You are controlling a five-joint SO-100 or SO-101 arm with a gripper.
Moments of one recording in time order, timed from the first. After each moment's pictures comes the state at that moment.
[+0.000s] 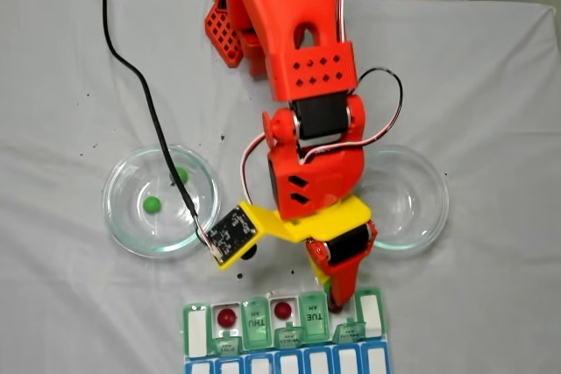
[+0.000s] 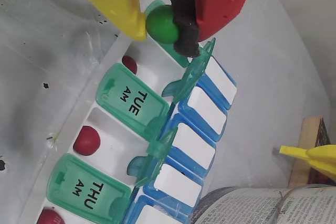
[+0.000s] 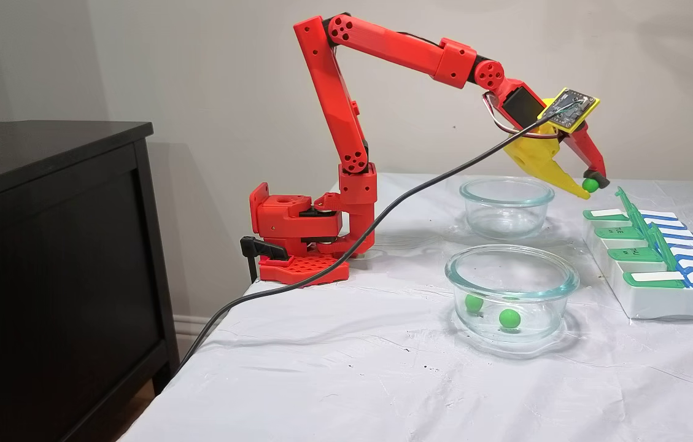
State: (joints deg) arm -12.8 125.4 131.3 18.3 -19.3
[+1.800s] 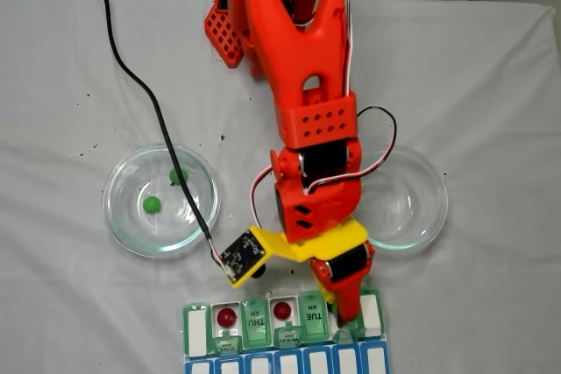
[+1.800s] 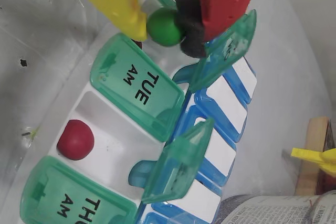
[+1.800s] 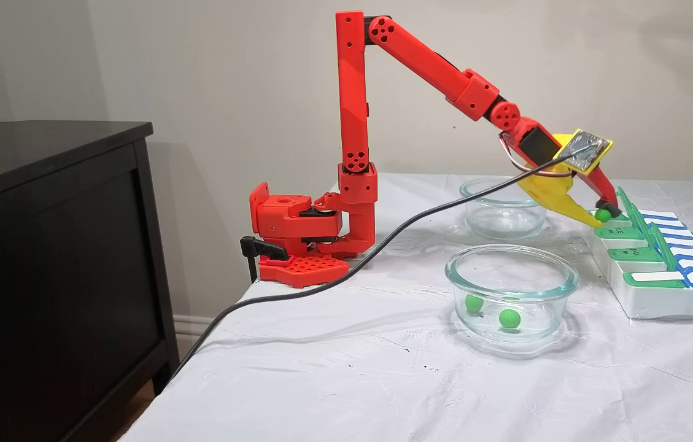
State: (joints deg) arm -13.6 110.2 131.1 6.2 -17.8
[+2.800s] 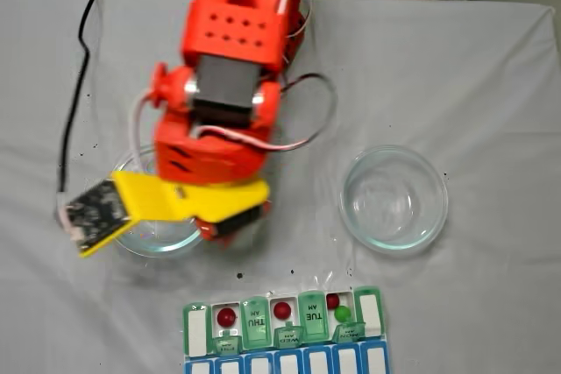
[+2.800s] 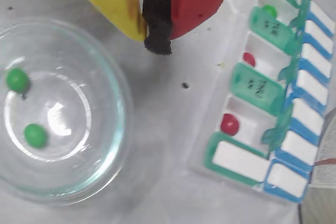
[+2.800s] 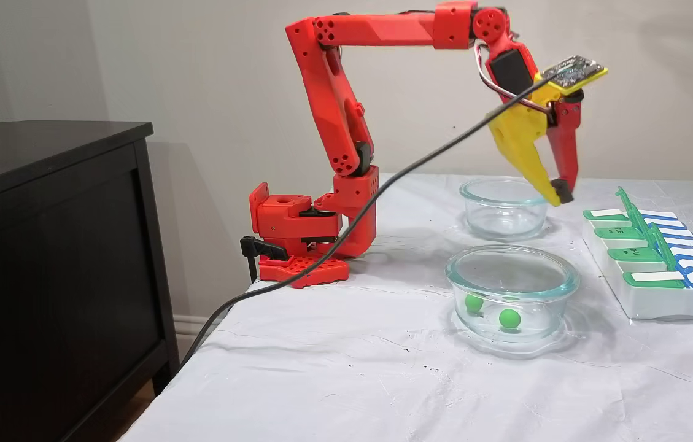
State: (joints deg) arm 11.3 127.7 110.9 66.0 -46.1
